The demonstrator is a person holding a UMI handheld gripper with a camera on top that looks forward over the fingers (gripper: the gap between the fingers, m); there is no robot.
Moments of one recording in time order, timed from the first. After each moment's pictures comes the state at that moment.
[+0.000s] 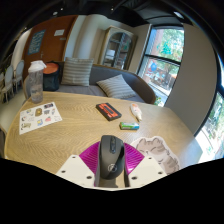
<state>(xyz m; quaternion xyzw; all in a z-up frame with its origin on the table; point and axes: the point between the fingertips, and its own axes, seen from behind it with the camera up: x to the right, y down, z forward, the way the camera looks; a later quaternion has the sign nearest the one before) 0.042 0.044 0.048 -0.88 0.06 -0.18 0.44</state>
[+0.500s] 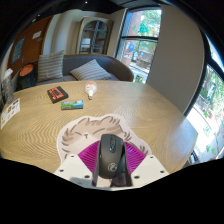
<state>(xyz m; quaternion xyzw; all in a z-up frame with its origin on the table) 0.247 -0.033 -0.004 -0.89 0.16 -0.18 0.39</state>
